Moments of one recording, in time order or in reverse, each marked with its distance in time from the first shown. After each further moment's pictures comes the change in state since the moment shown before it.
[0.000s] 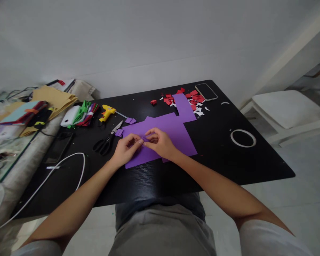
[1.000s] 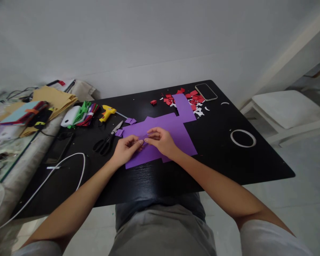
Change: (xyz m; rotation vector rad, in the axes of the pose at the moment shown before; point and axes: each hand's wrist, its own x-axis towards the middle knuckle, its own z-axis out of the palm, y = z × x) left_hand -0.001 -0.002 -0.001 -0.097 -0.037 -0.141; right_hand 0.003 -0.002 -0.002 0.149 0.079 0.088
